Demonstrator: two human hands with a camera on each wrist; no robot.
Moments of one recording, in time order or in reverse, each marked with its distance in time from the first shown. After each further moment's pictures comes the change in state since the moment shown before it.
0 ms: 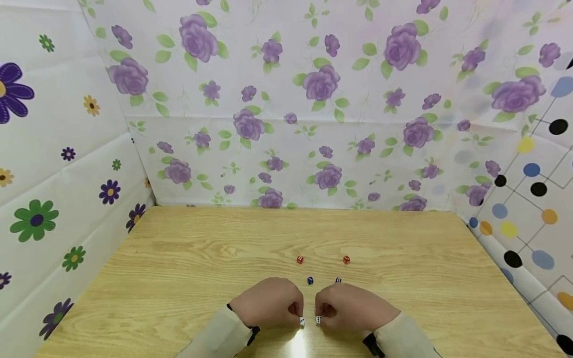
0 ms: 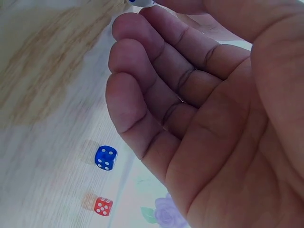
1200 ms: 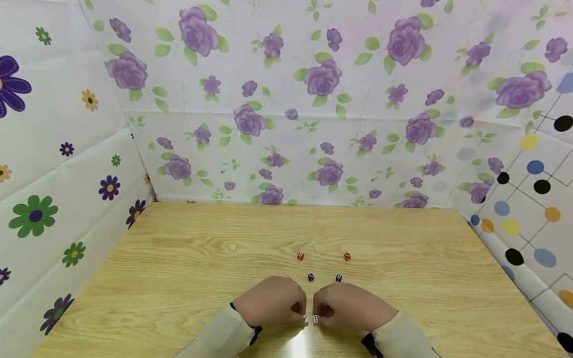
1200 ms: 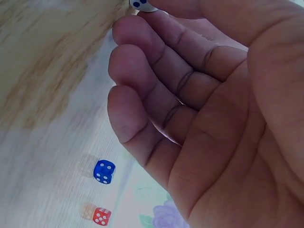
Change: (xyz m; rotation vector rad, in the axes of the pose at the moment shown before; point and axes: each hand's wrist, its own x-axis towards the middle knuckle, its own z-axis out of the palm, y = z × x) left_hand 0.002 0.006 0.003 0.030 -0.018 -0.001; right_hand 0.003 -0.006 0.005 -0.036 -0.005 0.009
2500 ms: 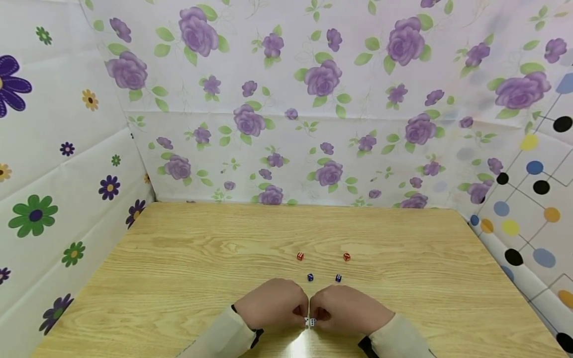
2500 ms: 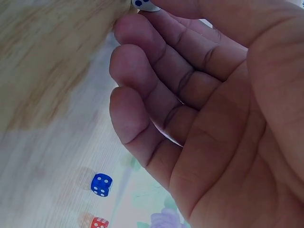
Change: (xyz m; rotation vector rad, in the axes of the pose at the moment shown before) left_hand 0.002 0.006 0.005 0.061 0.036 0.032; right_hand 0.000 -0.007 0.003 -0.008 0.044 -0.064
